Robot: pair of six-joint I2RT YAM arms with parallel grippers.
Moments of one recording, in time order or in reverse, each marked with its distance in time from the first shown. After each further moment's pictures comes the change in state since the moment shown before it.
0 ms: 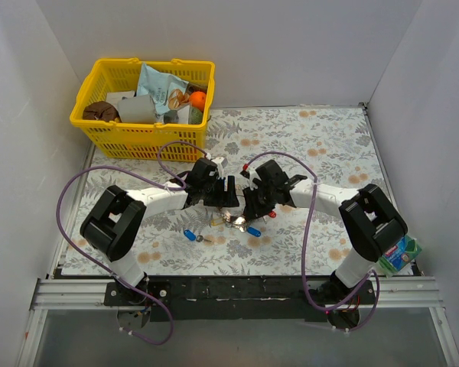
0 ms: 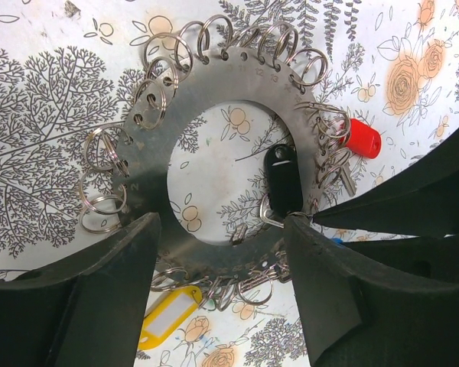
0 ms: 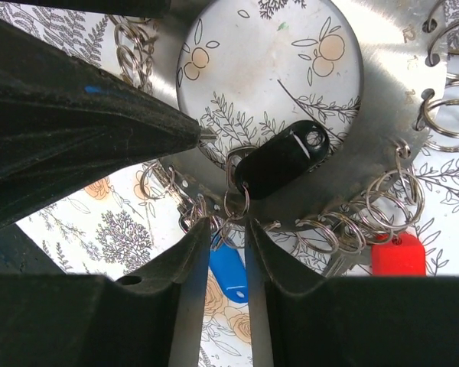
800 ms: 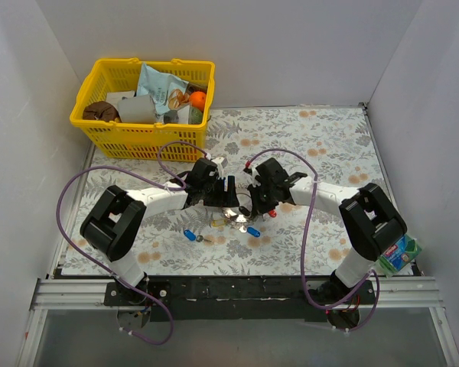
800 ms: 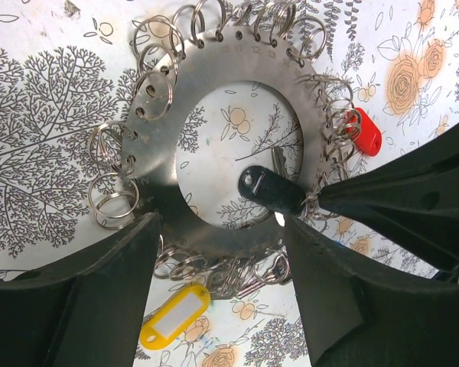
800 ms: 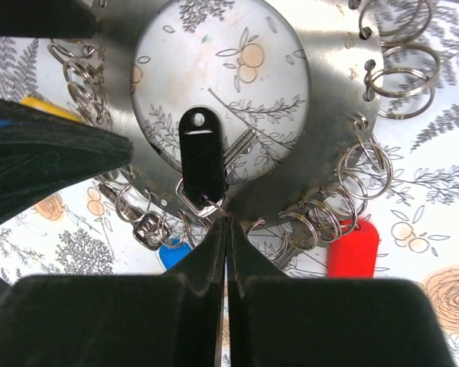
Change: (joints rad) left arm 0.000 0.000 -0.001 0.001 0.000 0.000; right arm -0.010 0.012 0.032 -0.047 0.126 -0.015
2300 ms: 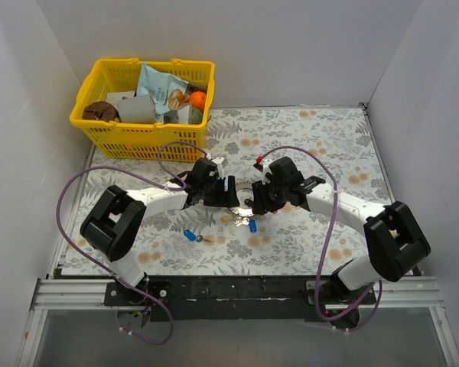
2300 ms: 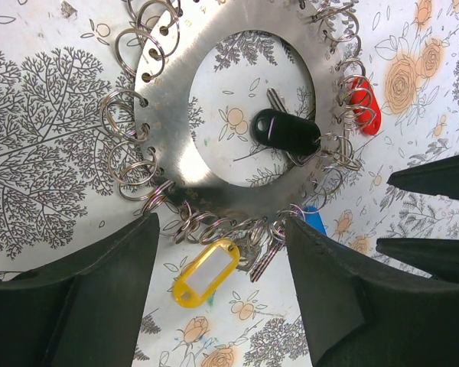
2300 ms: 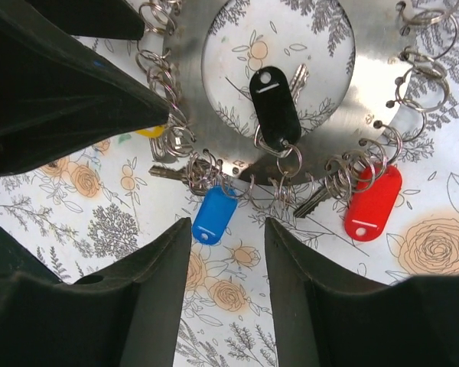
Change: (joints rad) left arm 0.000 0.000 0.000 0.003 0.005 0.000; right arm -0.041 -0.196 -0.083 0.026 -0.030 0.019
